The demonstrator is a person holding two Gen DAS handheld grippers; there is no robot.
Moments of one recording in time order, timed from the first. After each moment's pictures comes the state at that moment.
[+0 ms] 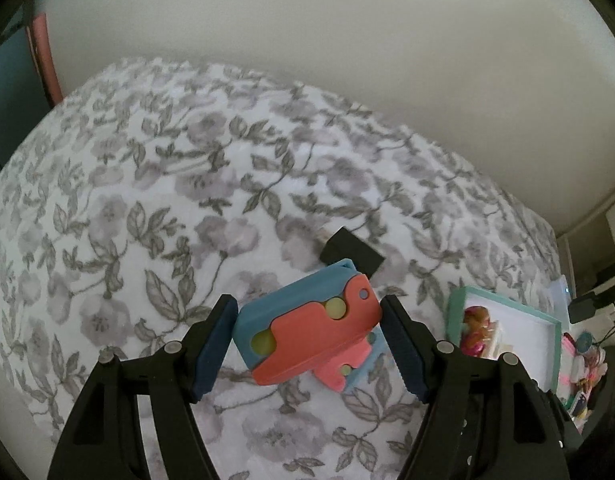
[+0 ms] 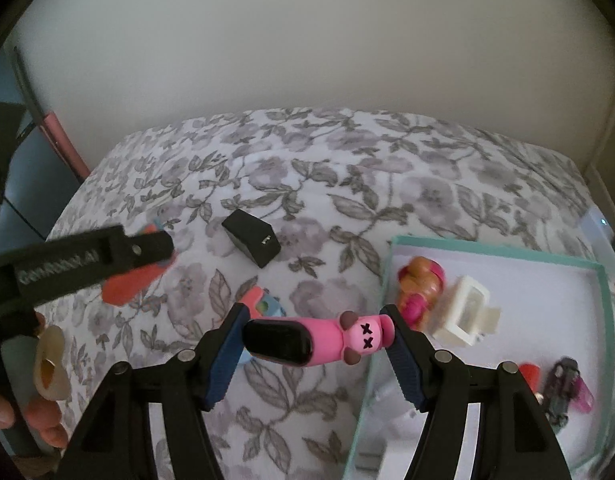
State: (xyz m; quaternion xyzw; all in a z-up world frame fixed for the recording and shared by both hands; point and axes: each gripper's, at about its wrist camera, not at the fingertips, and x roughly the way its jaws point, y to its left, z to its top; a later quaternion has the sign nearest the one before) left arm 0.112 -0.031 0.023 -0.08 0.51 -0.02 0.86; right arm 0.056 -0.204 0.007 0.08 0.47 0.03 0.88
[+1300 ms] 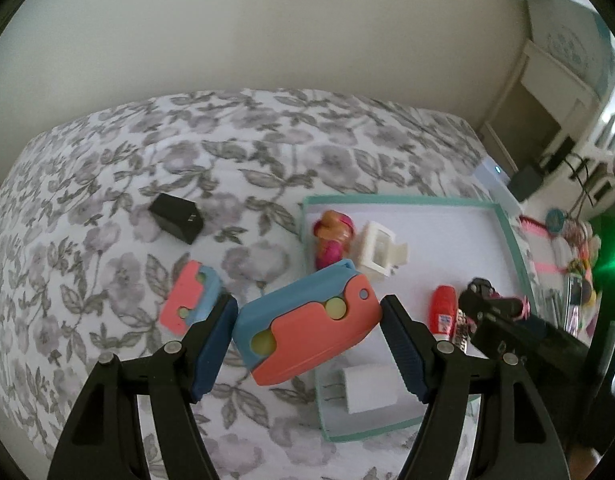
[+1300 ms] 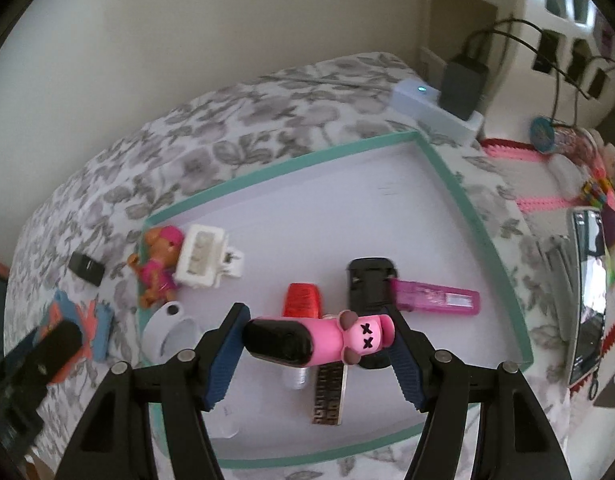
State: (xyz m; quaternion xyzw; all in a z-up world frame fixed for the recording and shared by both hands) left arm 0.040 -0.179 0.020 0.05 0.51 -0.16 0.84; right arm -0.009 -0.367 -0.015 0.20 0.50 -0.18 0.82
